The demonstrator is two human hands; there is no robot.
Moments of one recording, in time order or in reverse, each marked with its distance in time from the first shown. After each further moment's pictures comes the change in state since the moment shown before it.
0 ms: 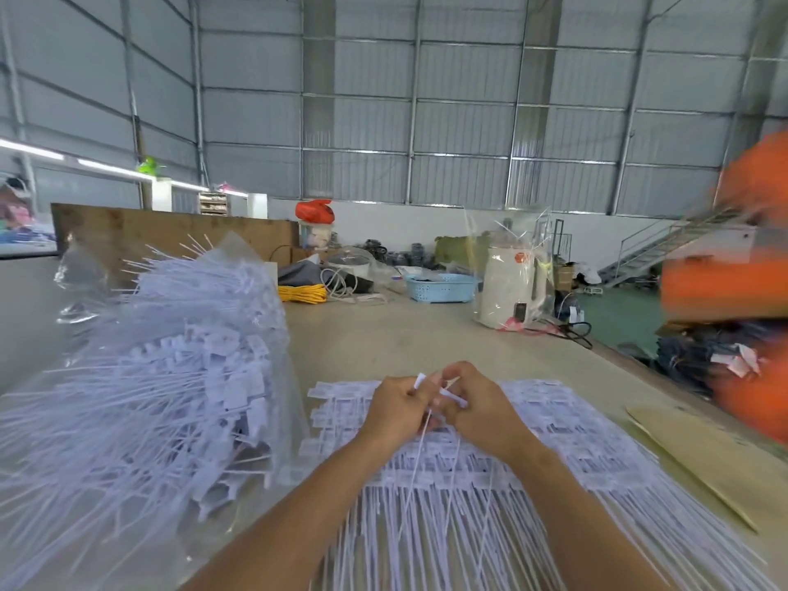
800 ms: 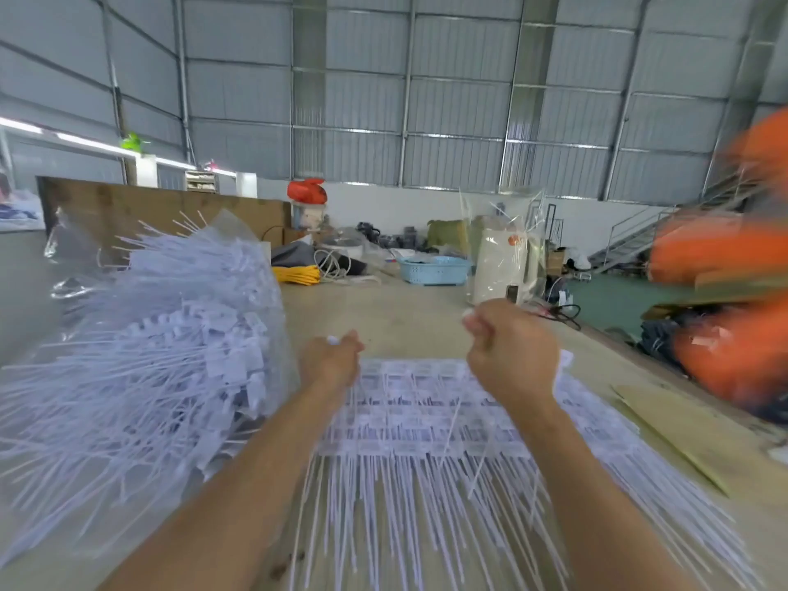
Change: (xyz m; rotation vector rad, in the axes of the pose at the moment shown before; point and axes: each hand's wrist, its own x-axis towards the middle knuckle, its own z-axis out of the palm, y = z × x) left_hand 0.016 0.011 -0.053 -0.164 0.406 -0.216; right_hand -0.015 -0.050 -0.032 -0.405 0.639 -0.215
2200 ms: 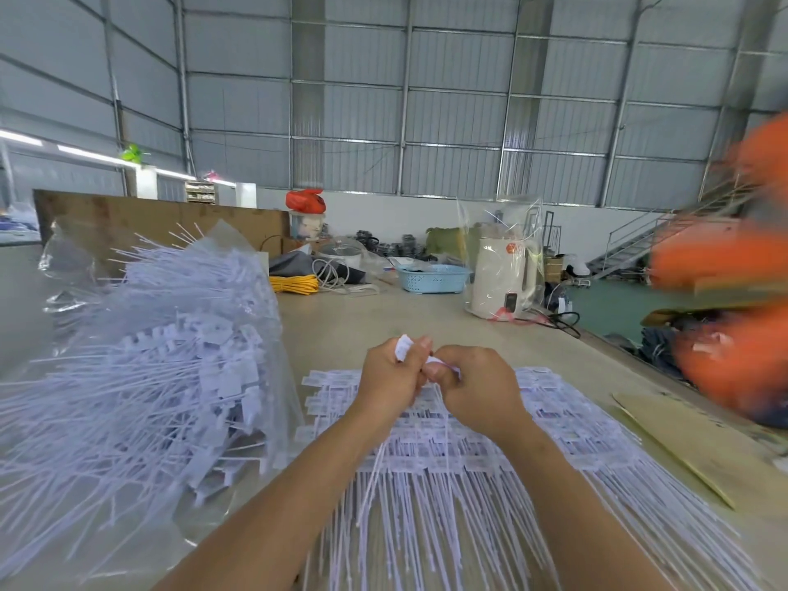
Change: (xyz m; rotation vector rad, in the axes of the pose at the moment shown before) left_hand -0.046 0.005 0.036 0.000 -0.370 0.236; right_hand -0.009 0.000 0.018 0.114 -0.461 0.002
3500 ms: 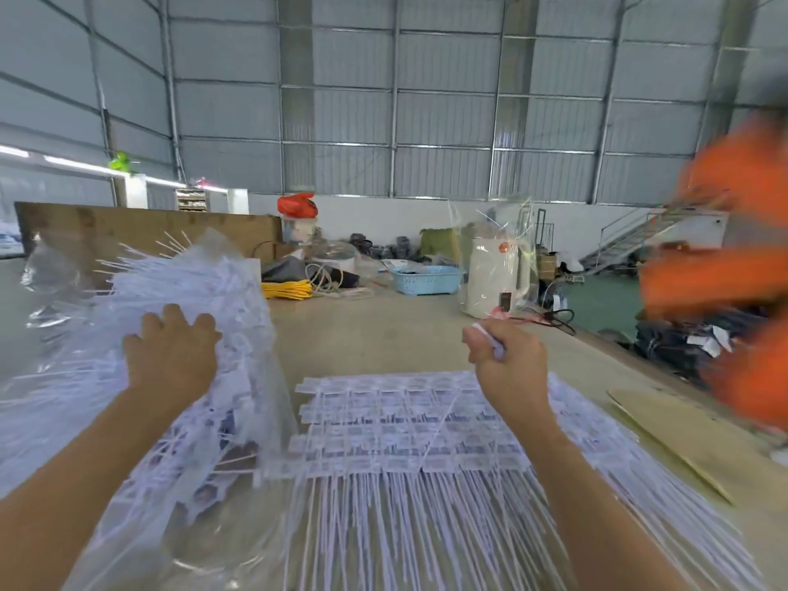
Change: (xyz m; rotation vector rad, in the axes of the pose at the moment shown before) left_hand 0.030 0.013 -0.194 1.705 0.452 -0.027; right_hand 0.005 0.022 -0.013 0.324 0.407 0.191
